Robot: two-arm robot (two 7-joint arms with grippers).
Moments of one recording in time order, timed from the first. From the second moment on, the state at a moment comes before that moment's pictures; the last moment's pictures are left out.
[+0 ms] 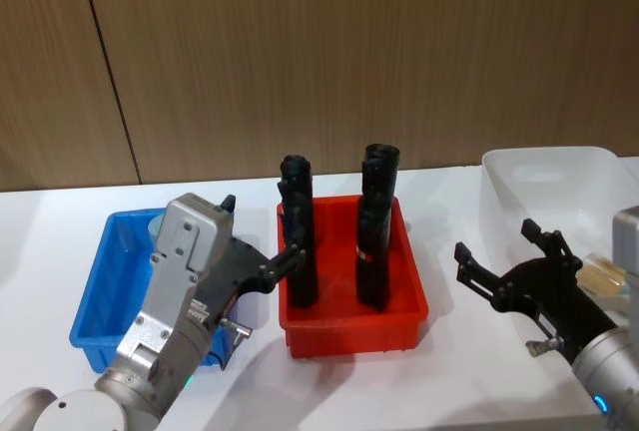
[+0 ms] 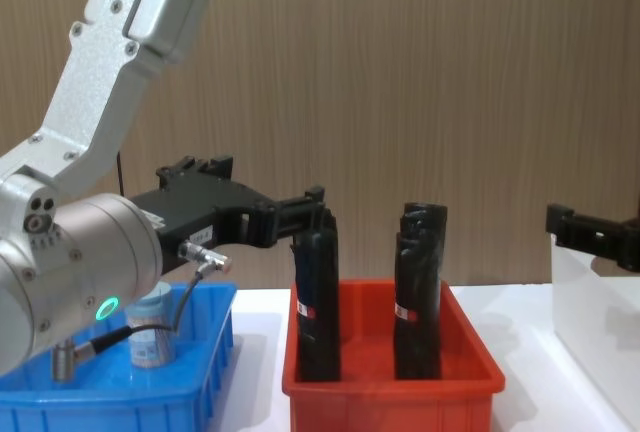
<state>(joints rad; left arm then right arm) -0.24 0.38 0.45 -1.63 -0.20 0.01 -0.01 -0.01 0.34 -0.23 -1.77 0.29 0.03 0.07</state>
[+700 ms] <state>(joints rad) -0.24 0.38 0.45 -1.63 -0.20 0.01 -0.01 0.03 0.31 -0.23 -1.71 0.28 0.07 0.11</state>
